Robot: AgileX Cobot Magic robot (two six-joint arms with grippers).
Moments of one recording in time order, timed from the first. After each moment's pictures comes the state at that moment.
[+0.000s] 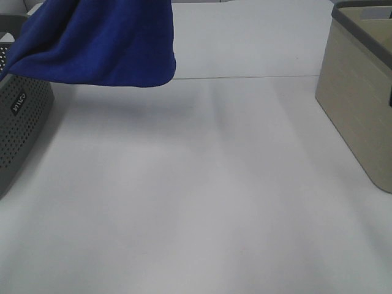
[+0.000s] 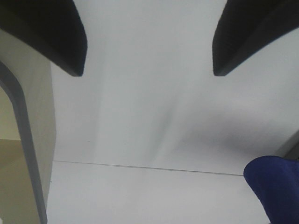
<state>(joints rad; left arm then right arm) -0.61 1.84 -2.05 0.42 0.58 1.02 0.06 0.65 -0.47 0.54 0.39 -0.54</state>
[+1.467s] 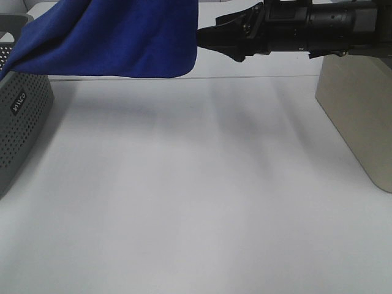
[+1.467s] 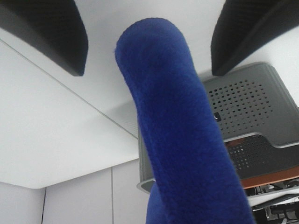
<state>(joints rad) -0.64 1.84 -2.05 0.31 0.45 1.03 0.17 1.90 -1.17 1.74 0.86 -2.08</state>
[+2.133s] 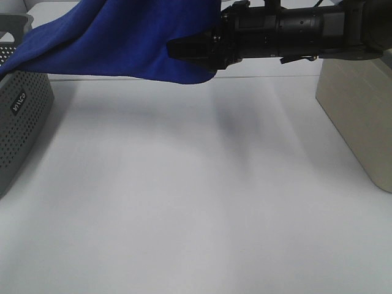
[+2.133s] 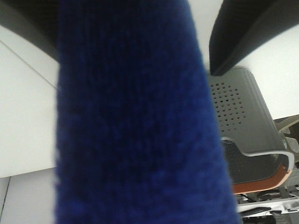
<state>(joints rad) -0.68 1.84 -2.05 0.29 0.43 1.03 0.27 1.94 -1.21 1.74 0.86 -2.14</state>
